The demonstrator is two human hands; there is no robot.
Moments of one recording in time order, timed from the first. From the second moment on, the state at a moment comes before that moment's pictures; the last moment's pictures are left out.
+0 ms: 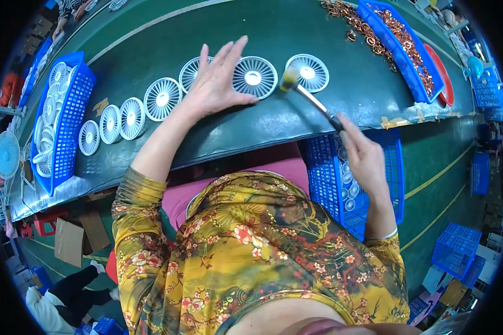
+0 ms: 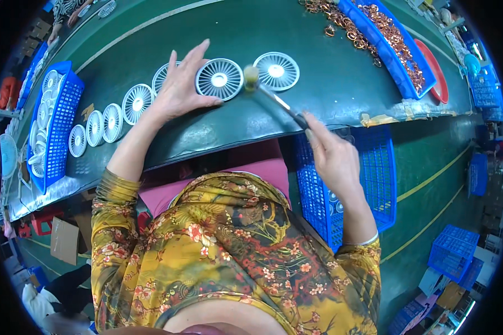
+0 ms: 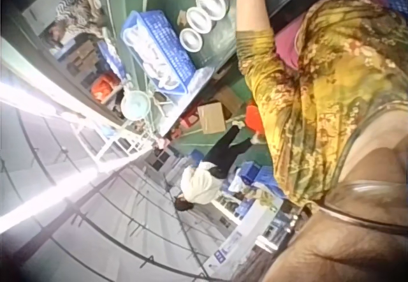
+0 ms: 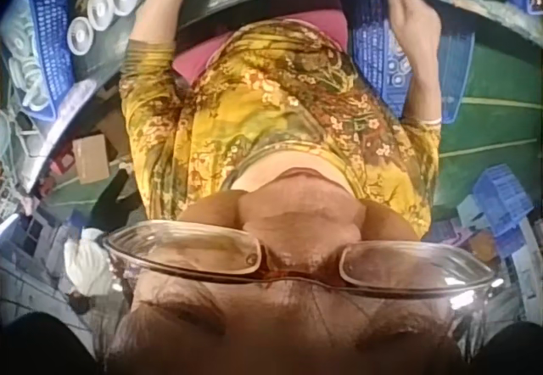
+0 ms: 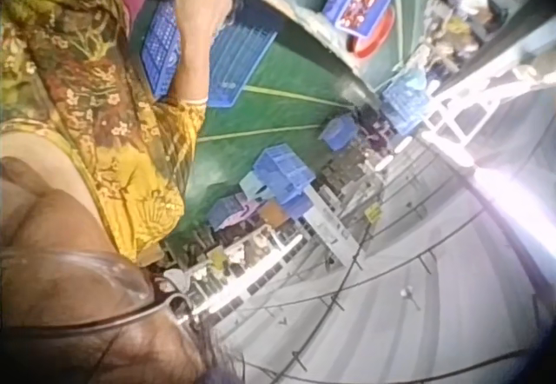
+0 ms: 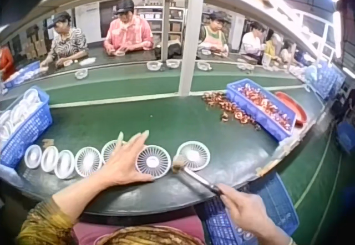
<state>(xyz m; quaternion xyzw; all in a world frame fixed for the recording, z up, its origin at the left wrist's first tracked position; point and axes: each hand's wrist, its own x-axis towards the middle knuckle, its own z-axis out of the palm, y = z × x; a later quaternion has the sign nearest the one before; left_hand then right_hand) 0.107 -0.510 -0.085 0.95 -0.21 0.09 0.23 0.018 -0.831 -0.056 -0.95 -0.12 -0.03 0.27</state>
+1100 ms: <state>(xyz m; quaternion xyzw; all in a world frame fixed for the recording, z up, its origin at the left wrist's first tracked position) 0.093 -0.472 -0.083 0.95 -0.12 0.07 0.26 0.050 -0.774 -0.041 -0.91 -0.14 0.00 0.40</state>
